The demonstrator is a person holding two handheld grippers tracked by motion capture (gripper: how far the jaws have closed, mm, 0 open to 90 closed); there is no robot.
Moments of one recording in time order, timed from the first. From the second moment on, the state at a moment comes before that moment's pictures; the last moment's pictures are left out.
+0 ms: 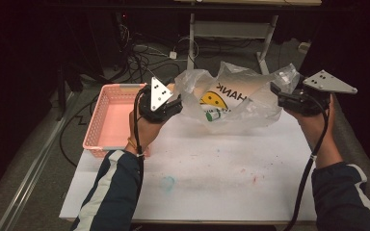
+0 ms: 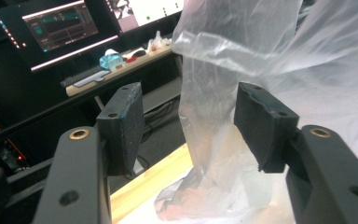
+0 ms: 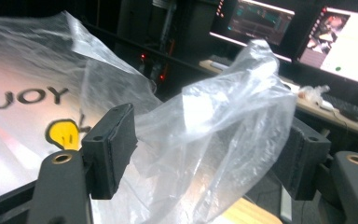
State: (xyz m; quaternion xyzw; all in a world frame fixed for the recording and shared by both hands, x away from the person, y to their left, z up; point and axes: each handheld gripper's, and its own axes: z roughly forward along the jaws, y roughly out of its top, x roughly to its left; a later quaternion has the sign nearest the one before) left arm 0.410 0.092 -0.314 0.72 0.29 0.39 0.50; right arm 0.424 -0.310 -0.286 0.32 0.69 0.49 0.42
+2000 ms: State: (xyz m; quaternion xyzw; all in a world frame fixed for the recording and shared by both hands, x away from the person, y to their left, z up) left arm 0.288 0.168 -0.424 0.81 0.24 0.35 0.39; right arm 0.296 -0.355 -0.407 0.29 0.75 0.47 0.36
